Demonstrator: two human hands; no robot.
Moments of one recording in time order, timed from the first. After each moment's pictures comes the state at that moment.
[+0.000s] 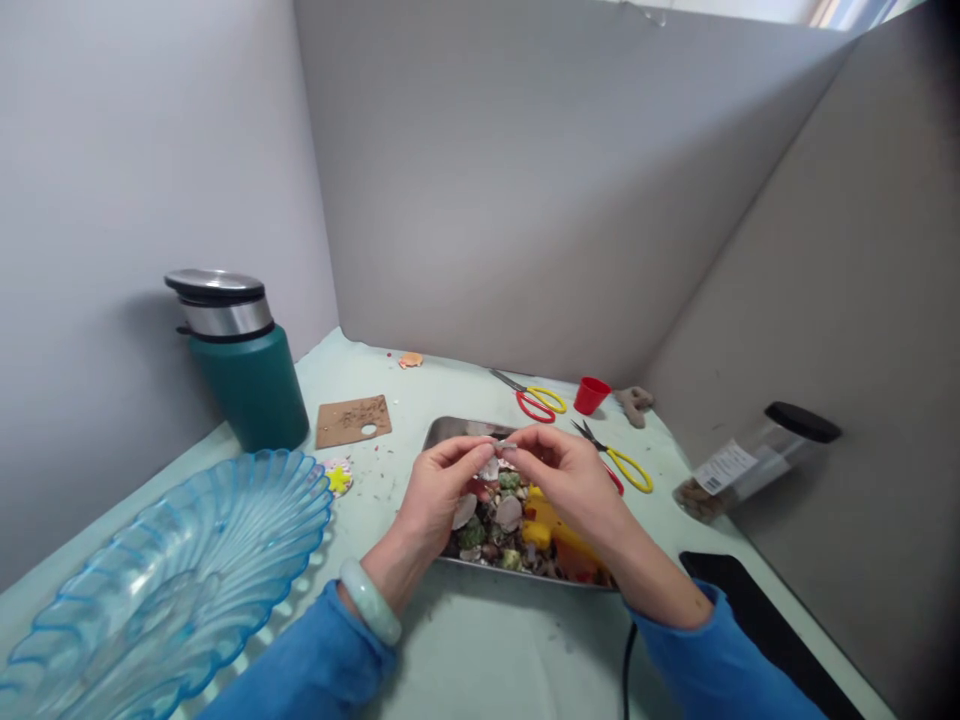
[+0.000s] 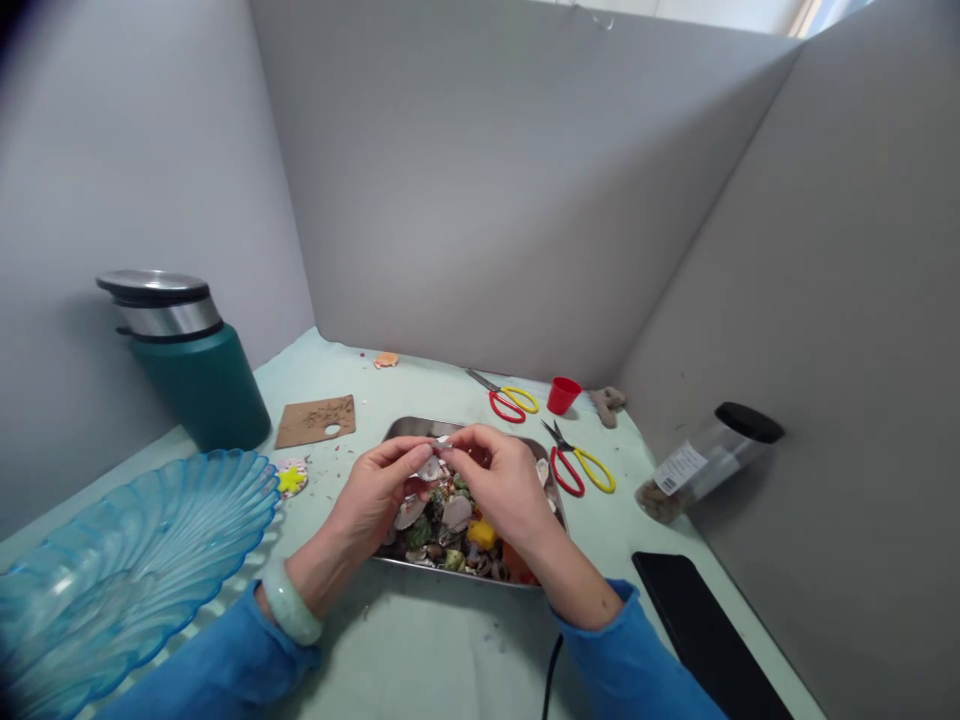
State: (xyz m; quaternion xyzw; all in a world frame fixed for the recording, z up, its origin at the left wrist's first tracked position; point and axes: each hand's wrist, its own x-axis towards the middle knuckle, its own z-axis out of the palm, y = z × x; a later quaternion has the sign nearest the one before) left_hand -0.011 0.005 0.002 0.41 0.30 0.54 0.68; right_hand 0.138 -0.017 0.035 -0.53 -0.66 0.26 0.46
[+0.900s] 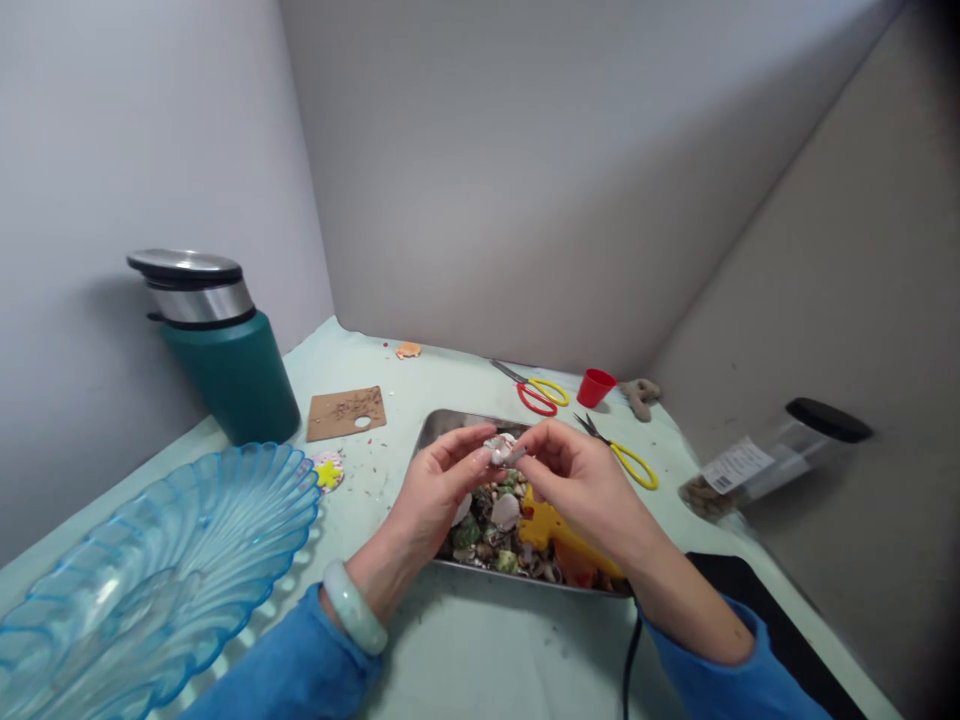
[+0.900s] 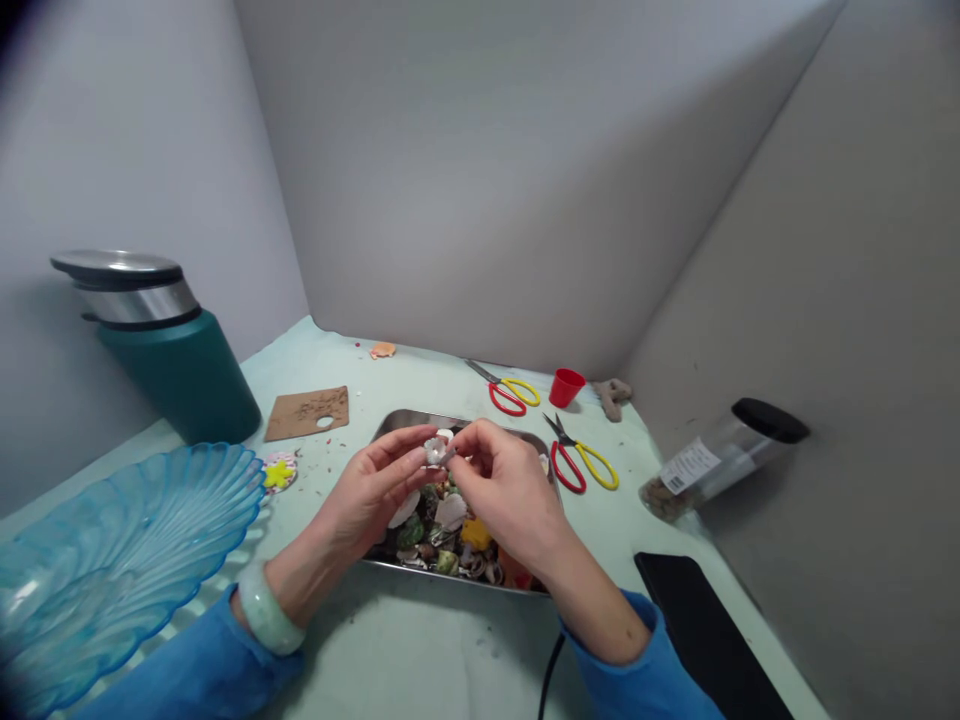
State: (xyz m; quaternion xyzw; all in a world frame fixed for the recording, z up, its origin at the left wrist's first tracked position) left_hand -0.008 0.005 0.002 0.39 0.24 0.52 0.72; right_hand 0.147 -0.029 0.043 -0.57 -0.65 0.29 0.41
